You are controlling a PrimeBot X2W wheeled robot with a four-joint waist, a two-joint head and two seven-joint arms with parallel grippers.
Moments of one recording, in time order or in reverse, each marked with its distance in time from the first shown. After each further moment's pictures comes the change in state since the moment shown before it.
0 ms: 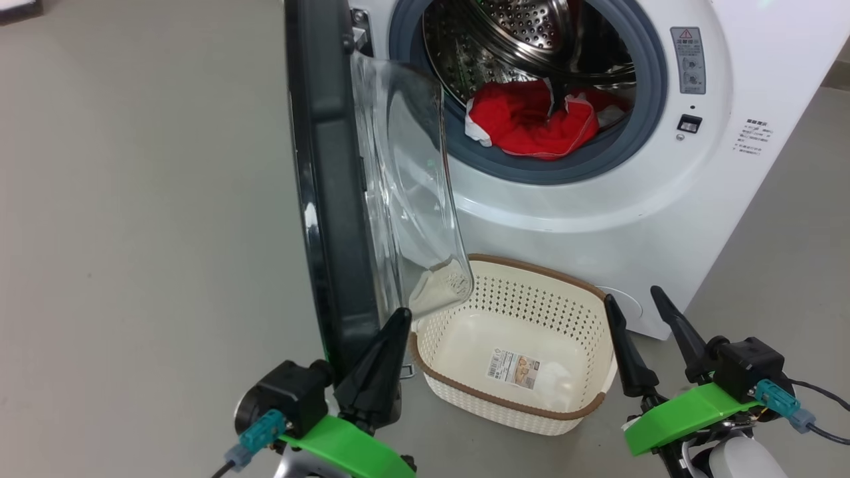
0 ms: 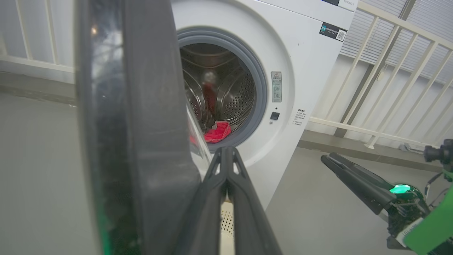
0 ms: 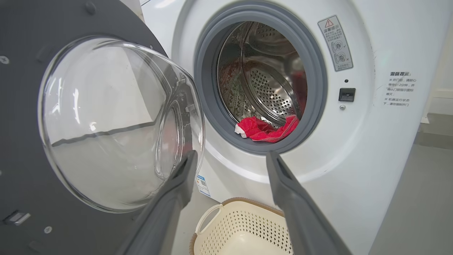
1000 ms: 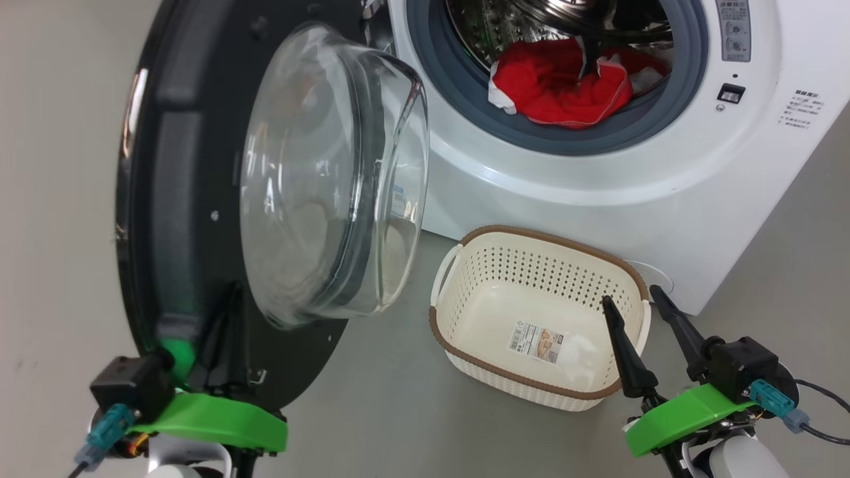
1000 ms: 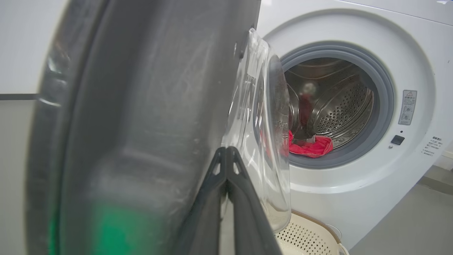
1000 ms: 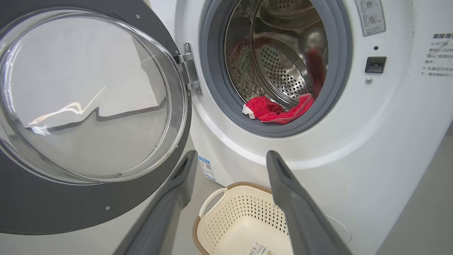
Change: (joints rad) left arm 0.035 0.110 0.244 -0.008 -0.068 0.114 -0.046; right arm -0.001 -0.004 0.003 0.000 -0.053 0.000 0.000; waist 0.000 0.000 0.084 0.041
